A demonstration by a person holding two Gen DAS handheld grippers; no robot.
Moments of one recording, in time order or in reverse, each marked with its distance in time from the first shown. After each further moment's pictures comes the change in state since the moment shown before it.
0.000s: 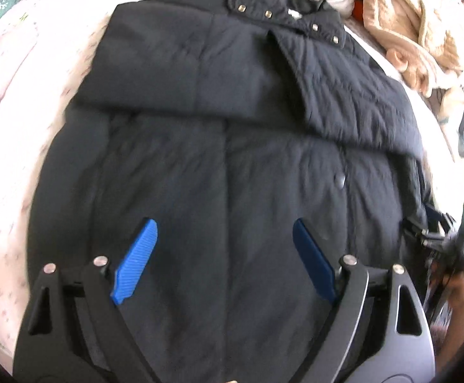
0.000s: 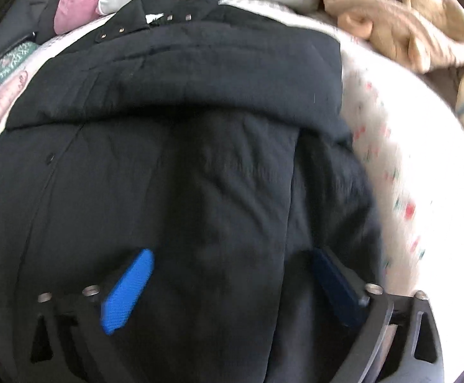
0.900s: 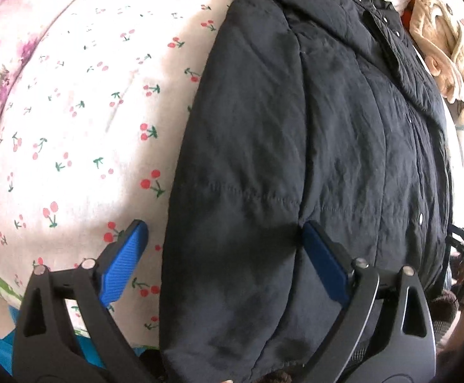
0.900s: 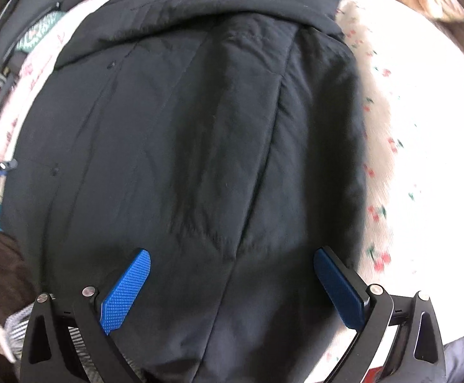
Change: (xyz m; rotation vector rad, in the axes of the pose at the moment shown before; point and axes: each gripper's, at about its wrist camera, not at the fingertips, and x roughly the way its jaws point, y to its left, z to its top) left arm -0.023 0.163 -0.109 -0.164 0.147 -0.002; right arm -0.087 -0.049 -0.138 -0.023 0.253 0.197
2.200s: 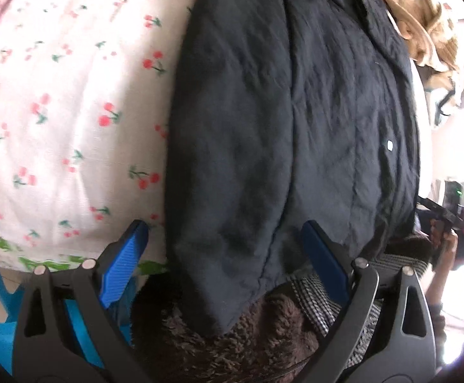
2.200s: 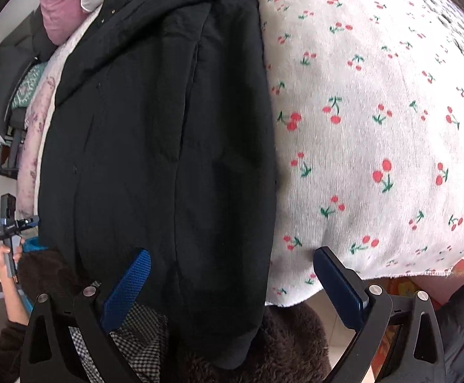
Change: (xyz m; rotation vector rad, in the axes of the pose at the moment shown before) left arm -0.017 0.030 -0.057 0.039 0.232 -0.214; right arm -0.046 -0.096 -0.060 0.242 0.052 0.149
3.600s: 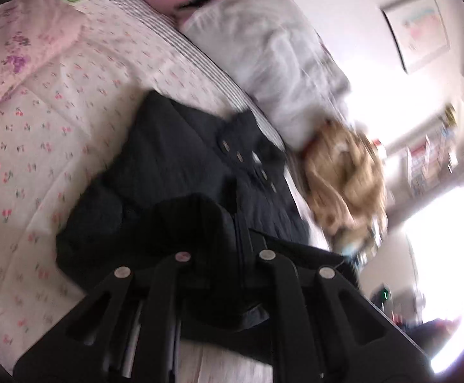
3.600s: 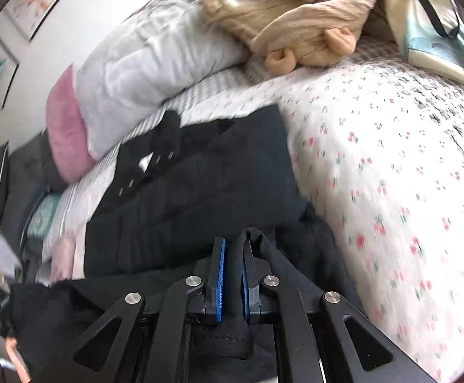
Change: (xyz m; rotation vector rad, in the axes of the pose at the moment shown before) left arm -0.104 -0.105 0.160 -0.159 -0.735 -0.336; right arm -0.070 0.050 0.140 0.225 -0.629 0.070
